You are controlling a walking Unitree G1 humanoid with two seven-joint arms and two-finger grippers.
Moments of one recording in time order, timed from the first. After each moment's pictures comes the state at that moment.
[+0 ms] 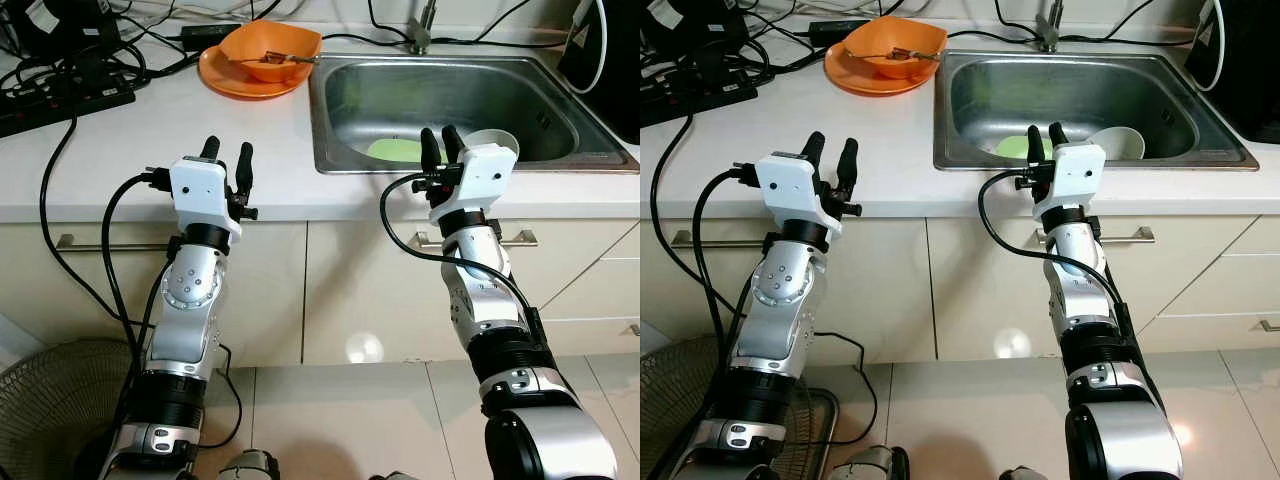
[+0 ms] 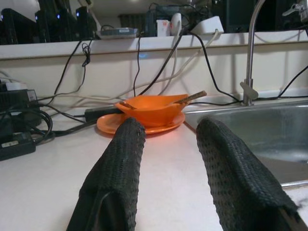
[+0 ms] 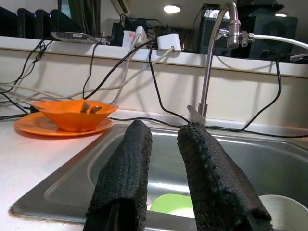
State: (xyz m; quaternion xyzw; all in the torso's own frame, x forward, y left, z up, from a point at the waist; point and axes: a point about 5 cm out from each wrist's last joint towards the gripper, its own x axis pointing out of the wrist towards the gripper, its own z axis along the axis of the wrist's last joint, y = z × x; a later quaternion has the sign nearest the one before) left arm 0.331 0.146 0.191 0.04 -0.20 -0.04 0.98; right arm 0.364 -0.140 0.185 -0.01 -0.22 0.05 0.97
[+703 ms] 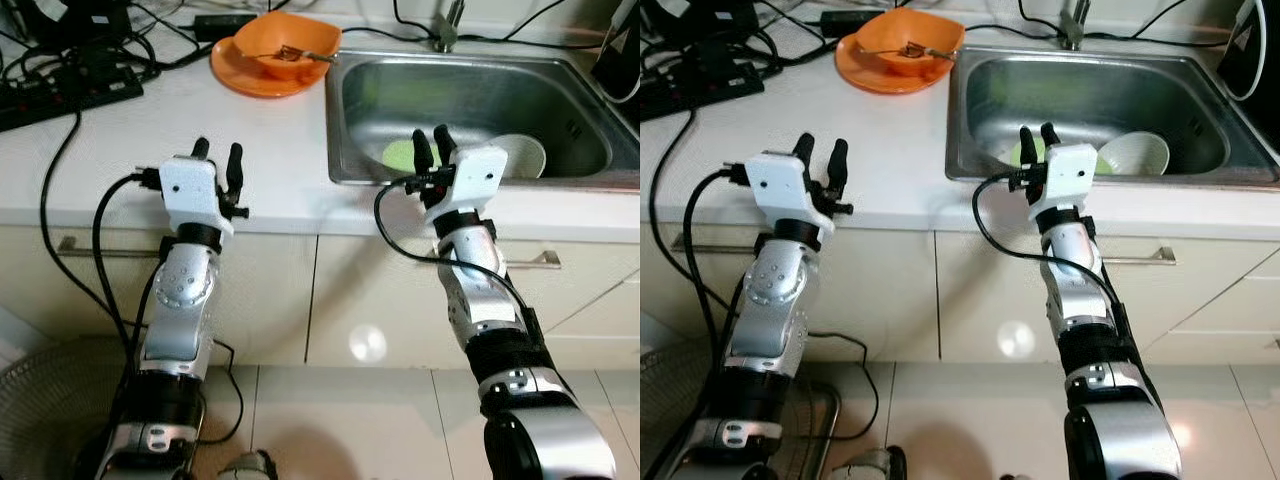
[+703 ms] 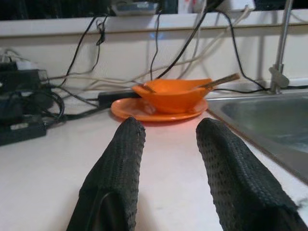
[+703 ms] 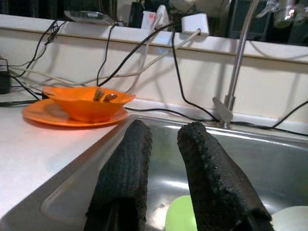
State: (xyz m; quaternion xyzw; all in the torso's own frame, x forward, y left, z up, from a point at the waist) left arm 0.332 0.144 0.191 0.04 -0.20 -0.04 0.98; right arm 0.364 -0.139 0.185 -0.03 -0.22 0.07 0.97
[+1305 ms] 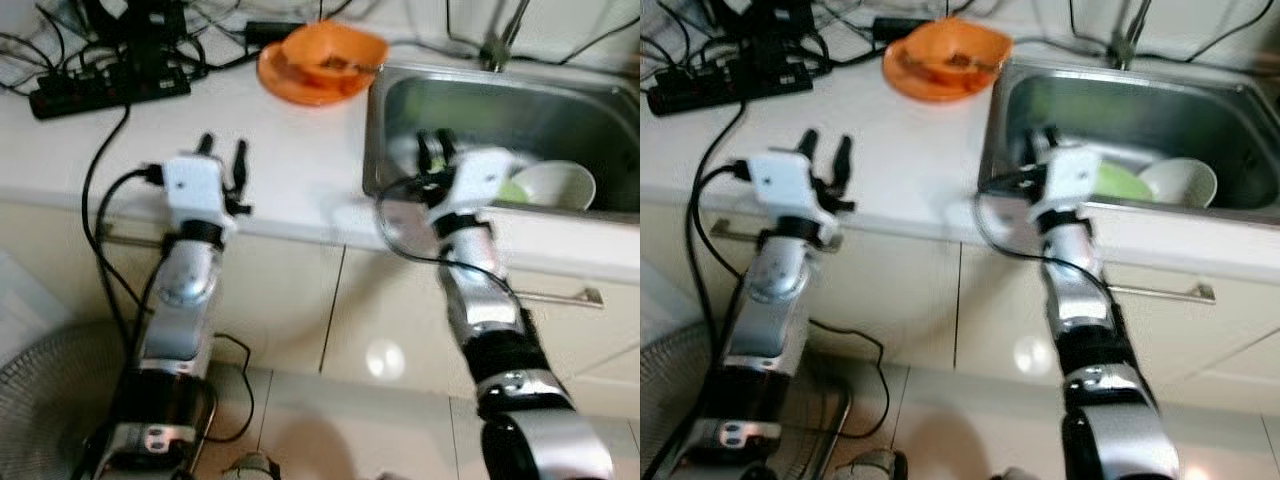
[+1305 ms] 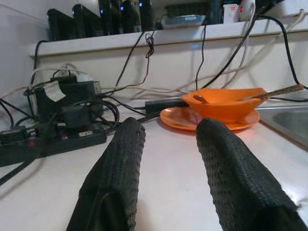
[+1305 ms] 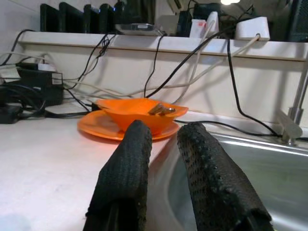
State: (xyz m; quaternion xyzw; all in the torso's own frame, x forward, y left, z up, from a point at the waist) left arm 0.331 0.154 0.196 0.05 -0.20 -0.02 0.98; right arm 0.363 -0.125 0.184 -0.02 -0.22 0.09 0.97
